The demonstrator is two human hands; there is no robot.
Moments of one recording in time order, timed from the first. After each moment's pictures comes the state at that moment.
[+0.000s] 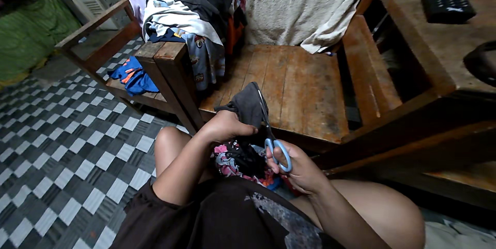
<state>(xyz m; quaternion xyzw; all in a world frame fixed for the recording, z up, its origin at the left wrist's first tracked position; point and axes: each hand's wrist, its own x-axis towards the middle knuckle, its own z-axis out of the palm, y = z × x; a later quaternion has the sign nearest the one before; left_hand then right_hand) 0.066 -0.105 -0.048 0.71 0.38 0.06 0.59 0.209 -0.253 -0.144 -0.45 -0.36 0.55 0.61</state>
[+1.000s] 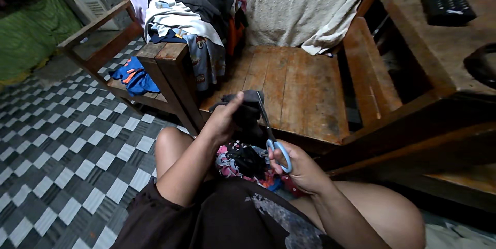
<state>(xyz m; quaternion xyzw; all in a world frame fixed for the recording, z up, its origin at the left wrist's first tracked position) 0.078 -0.102 -0.072 0.50 0.31 0.29 0.75 0.214 -0.254 -0.144 -0.48 -0.39 0.52 0.58</state>
